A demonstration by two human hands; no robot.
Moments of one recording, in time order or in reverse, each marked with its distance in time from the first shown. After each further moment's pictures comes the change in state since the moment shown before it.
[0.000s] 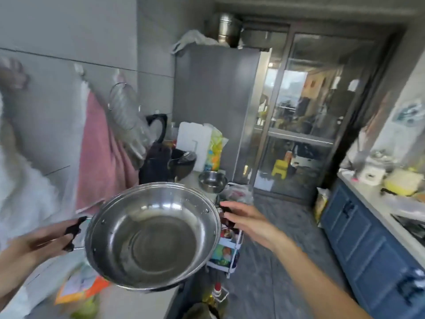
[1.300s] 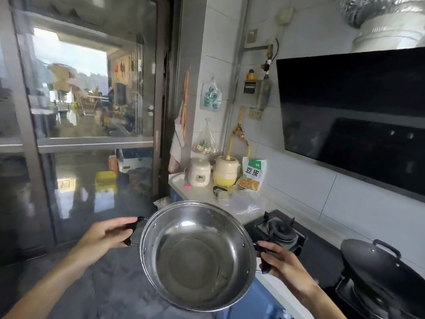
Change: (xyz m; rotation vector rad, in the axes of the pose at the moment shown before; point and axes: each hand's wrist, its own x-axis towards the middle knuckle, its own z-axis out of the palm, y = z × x) left_hand 0.562 0.337 1.123 -0.126 -0.902 0.144; right_hand 0.021 0.232 -0.870 0.192 1.137 0.120
